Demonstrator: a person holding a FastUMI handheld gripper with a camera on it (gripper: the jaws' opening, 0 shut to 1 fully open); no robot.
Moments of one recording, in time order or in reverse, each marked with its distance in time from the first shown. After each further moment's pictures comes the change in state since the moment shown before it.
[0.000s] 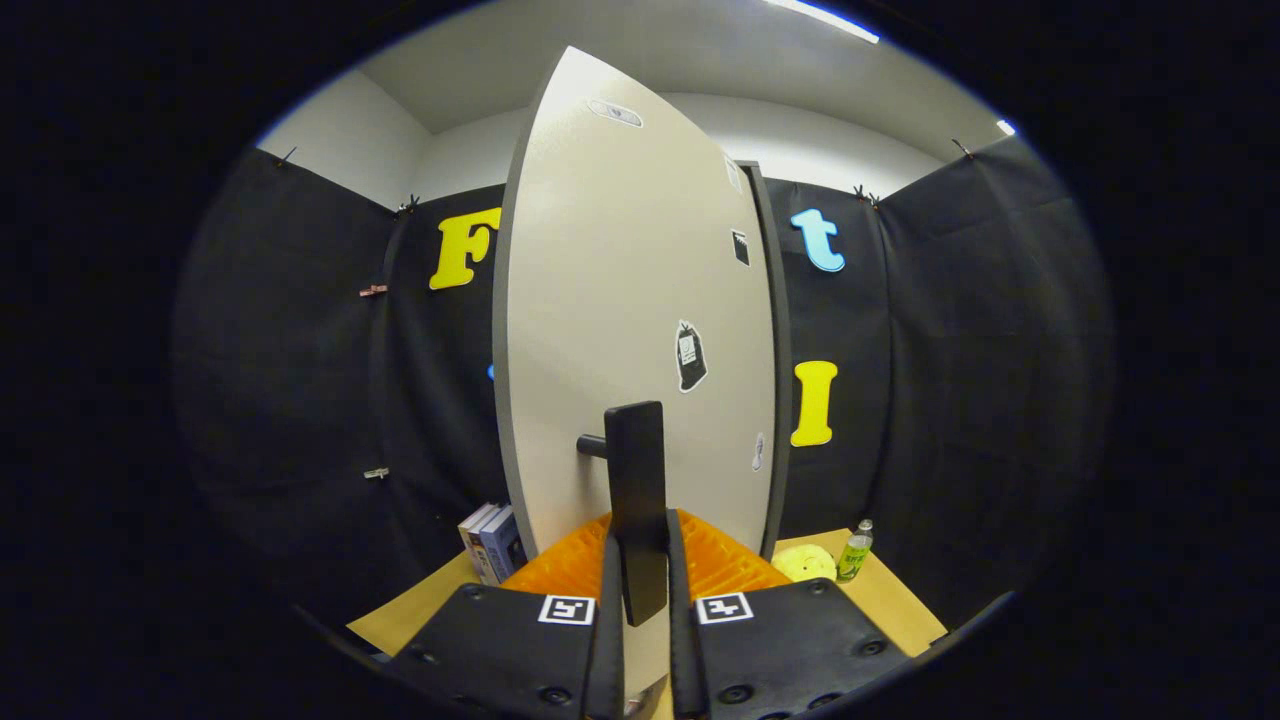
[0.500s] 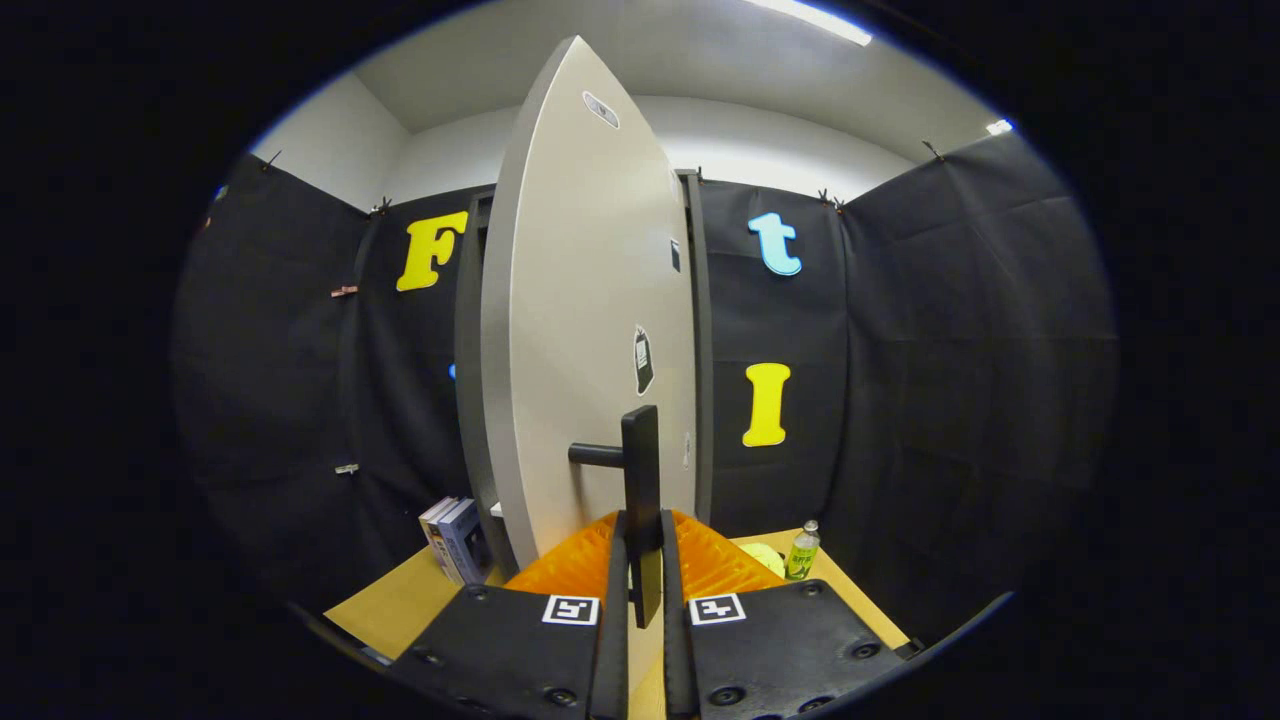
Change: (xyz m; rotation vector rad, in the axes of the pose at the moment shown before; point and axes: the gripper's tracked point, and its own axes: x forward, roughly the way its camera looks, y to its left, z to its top) arm -0.027 -0.076 0.011 0.010 -0.001 -0.091
